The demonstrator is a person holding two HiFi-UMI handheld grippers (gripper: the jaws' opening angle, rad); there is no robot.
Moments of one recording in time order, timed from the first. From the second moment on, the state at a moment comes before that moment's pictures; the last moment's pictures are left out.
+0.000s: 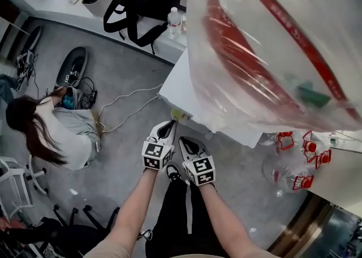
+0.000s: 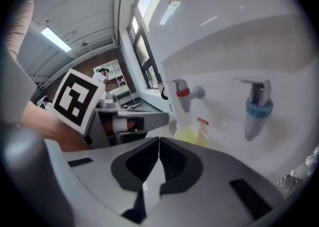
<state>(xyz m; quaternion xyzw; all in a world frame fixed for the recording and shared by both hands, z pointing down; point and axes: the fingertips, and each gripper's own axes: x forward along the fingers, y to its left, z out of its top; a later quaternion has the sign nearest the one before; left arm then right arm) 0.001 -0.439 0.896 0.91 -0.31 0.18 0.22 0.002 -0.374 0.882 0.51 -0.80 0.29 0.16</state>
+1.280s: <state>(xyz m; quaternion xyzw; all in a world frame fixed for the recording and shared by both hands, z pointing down) 0.024 -0.466 0.936 0.90 -0.32 0.21 0.20 0.018 -0.341 0.915 0.50 -0.79 0.30 0.18</state>
